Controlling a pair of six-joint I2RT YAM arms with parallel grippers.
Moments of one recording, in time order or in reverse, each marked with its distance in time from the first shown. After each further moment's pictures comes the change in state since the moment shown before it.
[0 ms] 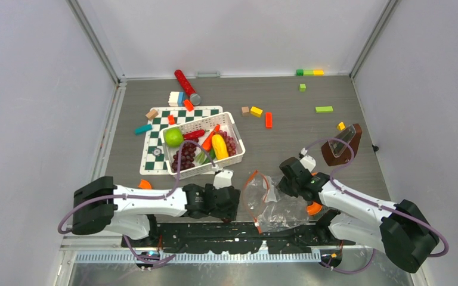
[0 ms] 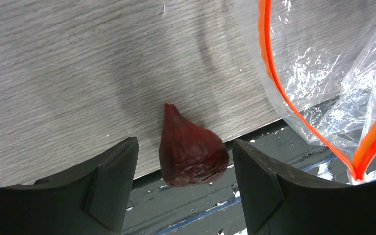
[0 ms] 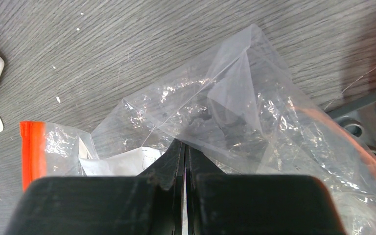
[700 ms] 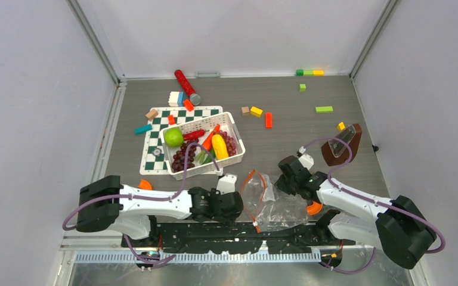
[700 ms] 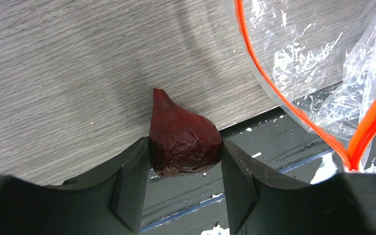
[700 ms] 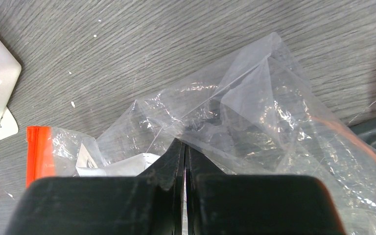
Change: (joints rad) left arm -0.061 0.055 0.034 -0.035 -0.001 -0.043; right arm -0.001 0.042 0.003 0.068 -0.014 0.000
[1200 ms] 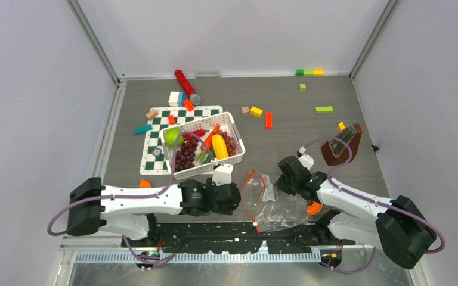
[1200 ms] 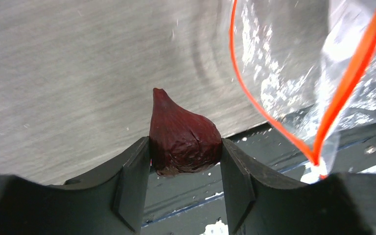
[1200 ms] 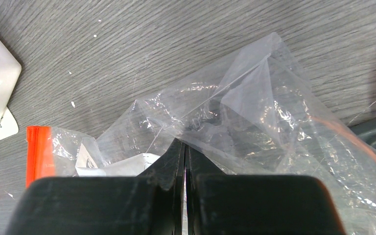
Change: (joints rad) left arm 0.027 -0.079 0.085 -0.150 -0.098 0.032; right arm 0.000 0.000 0.000 0.000 -0.002 0.000
